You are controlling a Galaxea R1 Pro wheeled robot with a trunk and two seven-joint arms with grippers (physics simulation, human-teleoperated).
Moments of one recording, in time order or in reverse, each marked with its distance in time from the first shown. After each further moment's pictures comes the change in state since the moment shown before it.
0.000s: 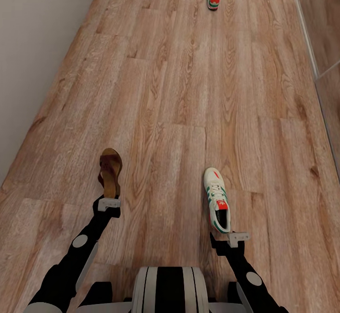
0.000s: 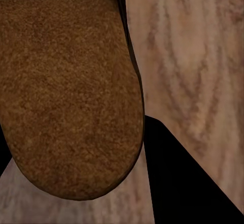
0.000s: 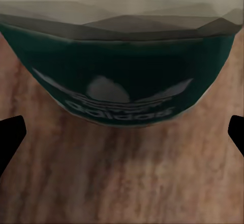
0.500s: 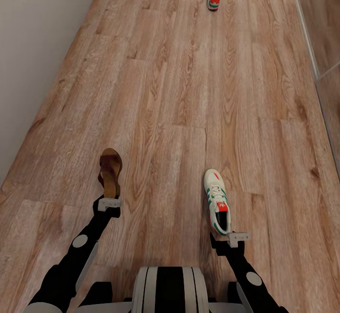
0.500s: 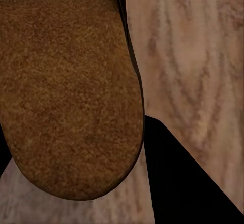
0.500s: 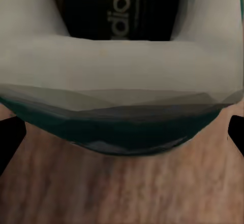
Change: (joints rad) left arm 0.000 0.000 0.000 0.000 0.000 0.000 0.000; right arm 0.000 0.000 0.000 0.000 0.000 0.001 0.000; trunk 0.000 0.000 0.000
